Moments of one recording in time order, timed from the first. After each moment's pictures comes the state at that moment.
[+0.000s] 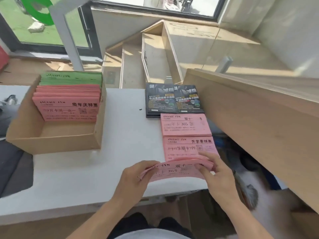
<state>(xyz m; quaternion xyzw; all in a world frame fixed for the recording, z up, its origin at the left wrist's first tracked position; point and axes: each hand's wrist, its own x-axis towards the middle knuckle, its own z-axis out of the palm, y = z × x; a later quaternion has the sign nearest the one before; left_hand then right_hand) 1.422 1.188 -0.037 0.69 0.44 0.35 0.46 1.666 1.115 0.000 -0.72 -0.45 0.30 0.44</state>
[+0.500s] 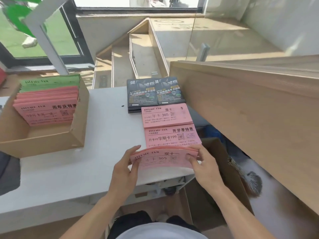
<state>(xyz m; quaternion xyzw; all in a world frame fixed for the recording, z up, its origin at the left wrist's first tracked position) 1.465 1.162 -0.057 0.66 0.51 0.33 0.44 1.717 1.090 -0.041 -0.73 -0.45 0.32 0.41</state>
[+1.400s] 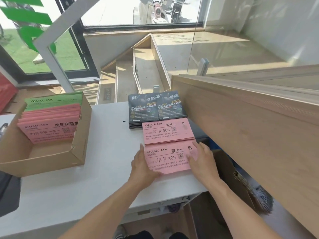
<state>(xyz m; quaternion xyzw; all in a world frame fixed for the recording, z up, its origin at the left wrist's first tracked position) 1.534 1.232 -0.067 0.64 0.60 0.14 0.46 1.754 1.164 -0.058 -0.82 -0.48 0.22 0.24</state>
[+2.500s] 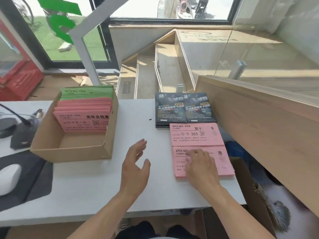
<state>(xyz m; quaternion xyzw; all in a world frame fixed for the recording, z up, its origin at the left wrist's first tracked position) 1.440 1.228 -0.019 0.60 0.54 0.43 0.40 1.655 1.202 -0.042 -0.78 -0.61 0.10 0.12</state>
